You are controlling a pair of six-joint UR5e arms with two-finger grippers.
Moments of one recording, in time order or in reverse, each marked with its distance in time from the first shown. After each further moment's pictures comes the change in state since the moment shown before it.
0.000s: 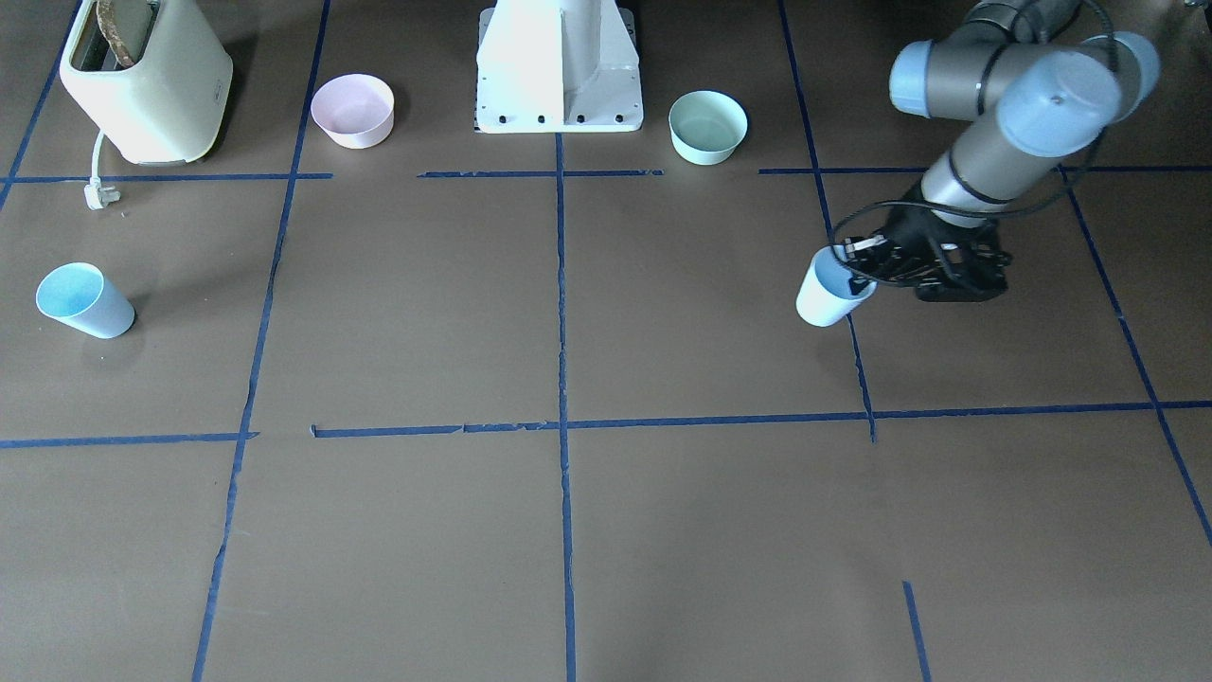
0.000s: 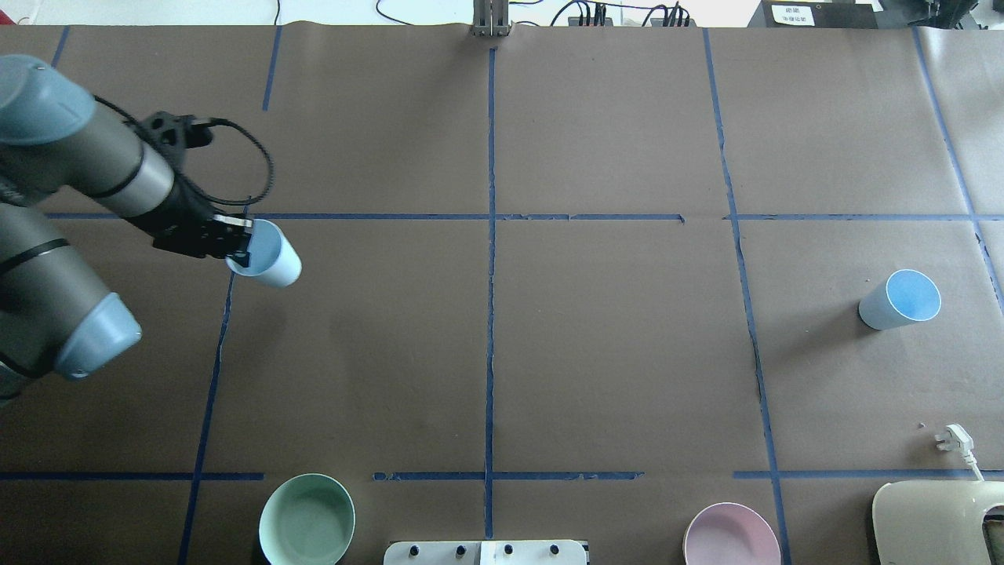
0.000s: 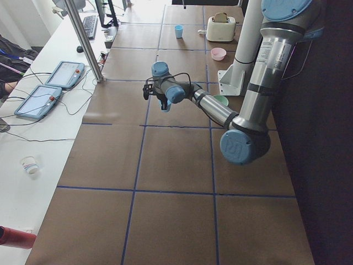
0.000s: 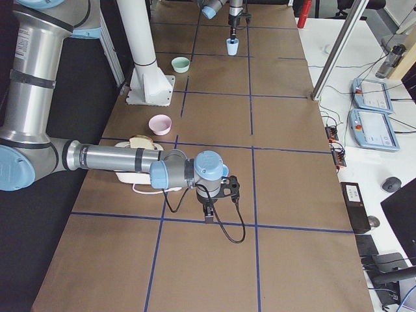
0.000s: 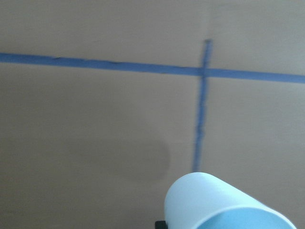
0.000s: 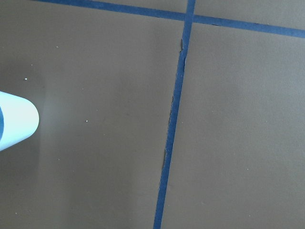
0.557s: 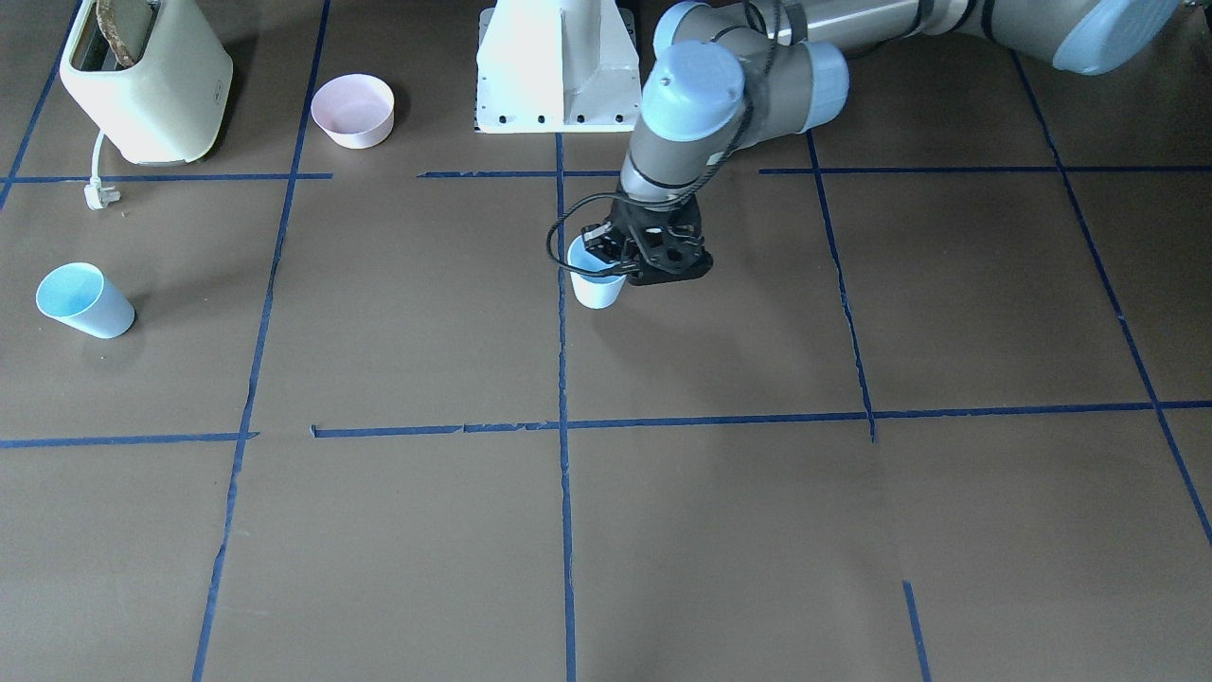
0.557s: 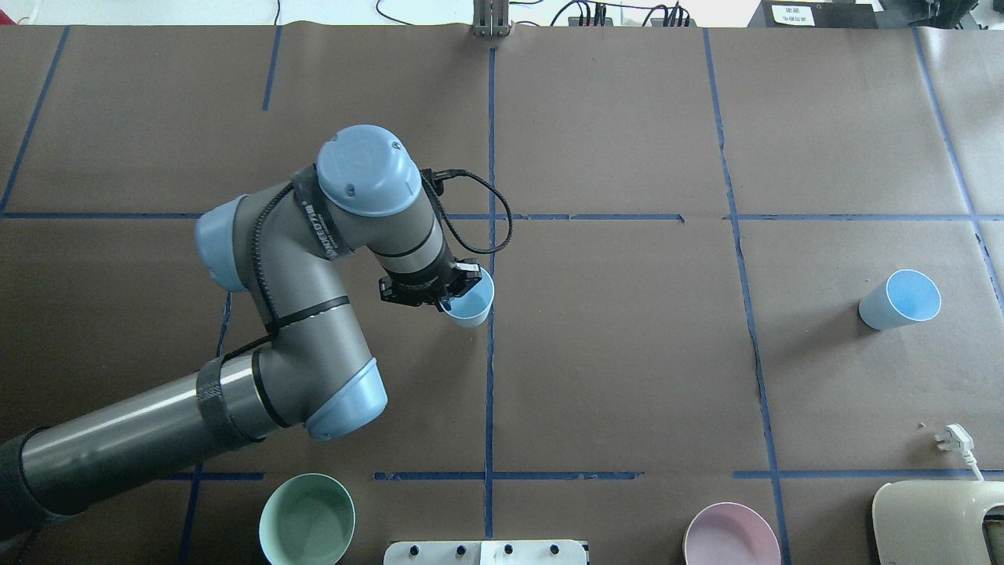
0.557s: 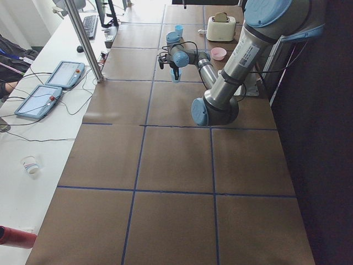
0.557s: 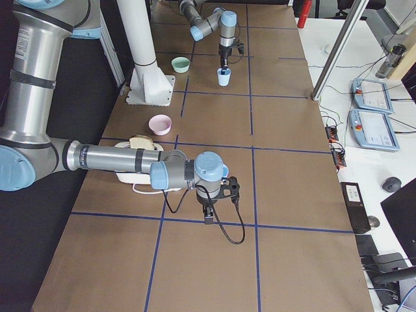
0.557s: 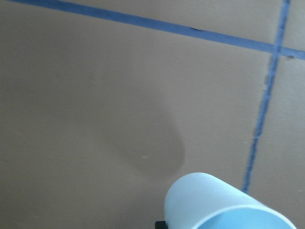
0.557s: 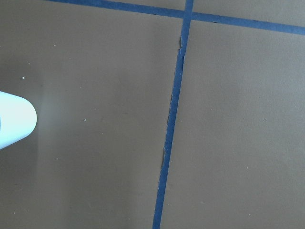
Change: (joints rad) left arm 0.267 -0.397 0.225 0.089 0.206 -0.319; right arm 0.000 0.001 -0.006 -0.001 0.001 0.000
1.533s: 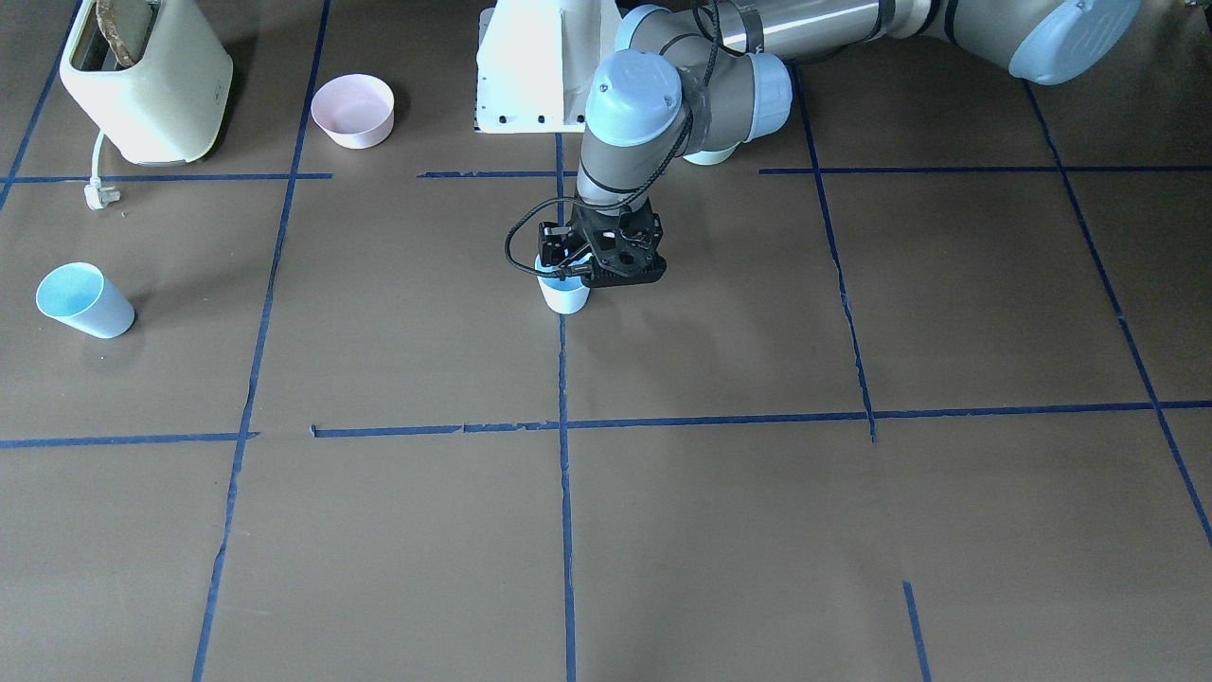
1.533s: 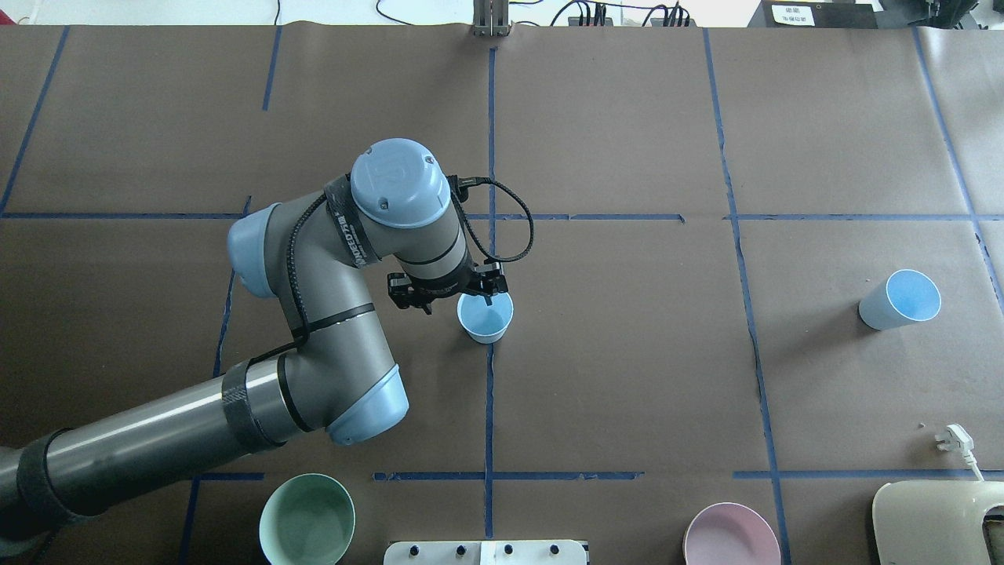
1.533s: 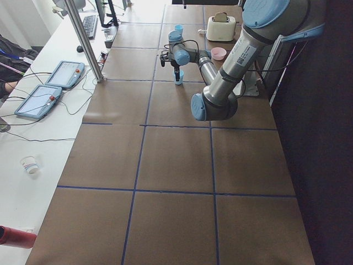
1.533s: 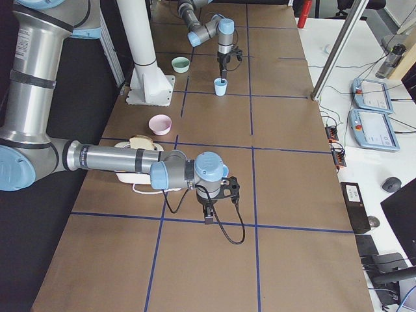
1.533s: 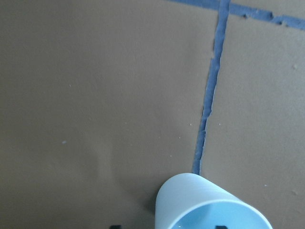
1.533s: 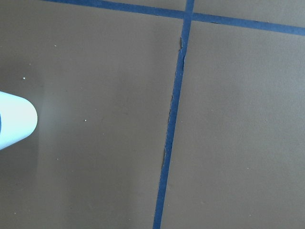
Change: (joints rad) left arm -0.007 -0.012 -0.003 0.016 0.013 0.077; right arm 0.000 0.001 0.000 0.002 0.002 -0.001
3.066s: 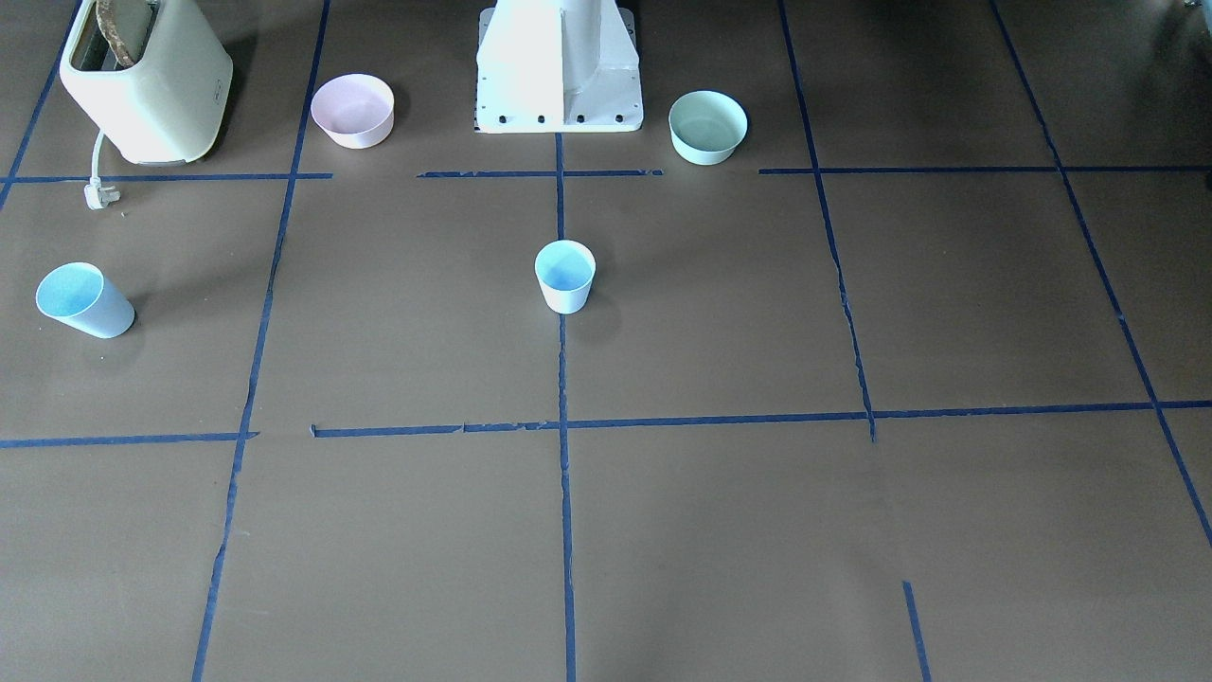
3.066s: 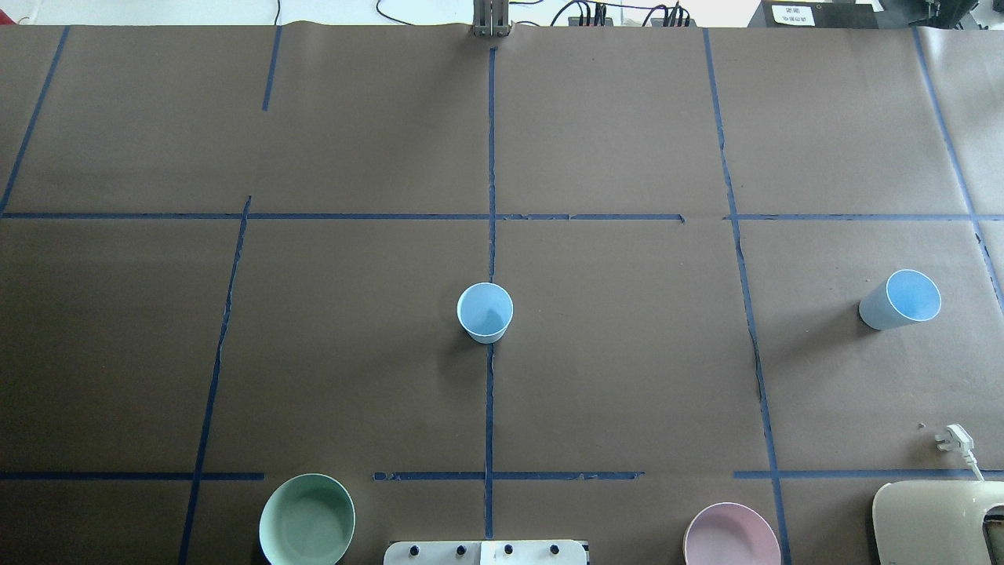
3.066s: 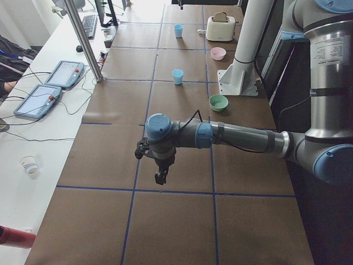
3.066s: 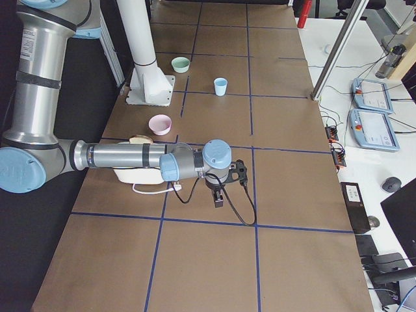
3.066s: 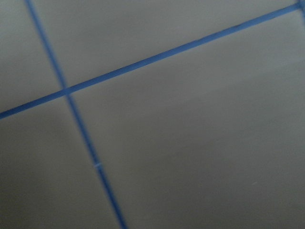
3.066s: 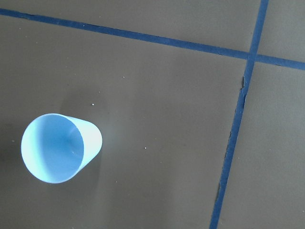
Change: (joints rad) left arm -1.034 0.925 -0.197 0.158 -0.362 1.639; right arm -0.052 0.050 0.039 0.030 0.090 0.063
